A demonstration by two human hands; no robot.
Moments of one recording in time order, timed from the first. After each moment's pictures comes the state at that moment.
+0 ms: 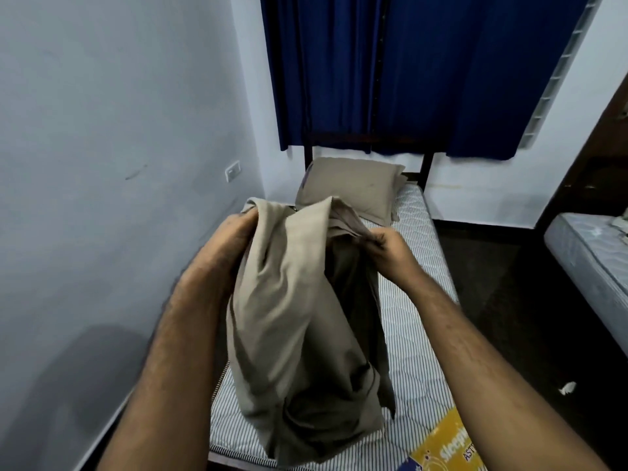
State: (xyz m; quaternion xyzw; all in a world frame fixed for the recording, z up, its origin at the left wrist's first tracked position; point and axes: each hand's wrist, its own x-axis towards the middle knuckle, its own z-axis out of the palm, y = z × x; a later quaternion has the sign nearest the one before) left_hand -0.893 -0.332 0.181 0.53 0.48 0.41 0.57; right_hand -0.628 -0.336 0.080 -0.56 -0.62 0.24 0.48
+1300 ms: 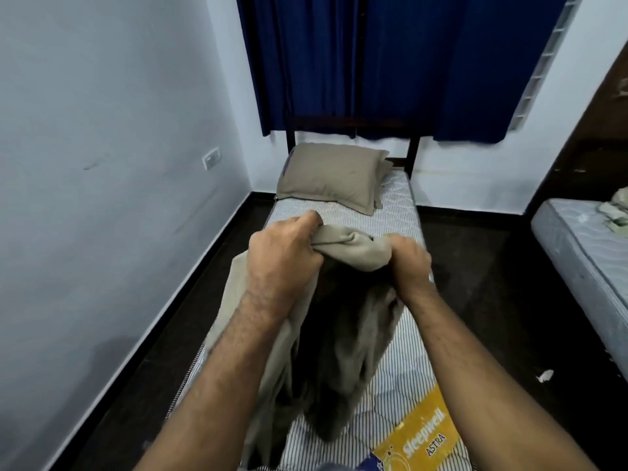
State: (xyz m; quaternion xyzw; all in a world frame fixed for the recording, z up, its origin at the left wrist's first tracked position) left_hand -0.725 -0.360 0.127 0.79 0.45 0.40 -0.09; right_hand -0.502 -0.353 0.039 -0.83 -0.53 -0.01 0.18
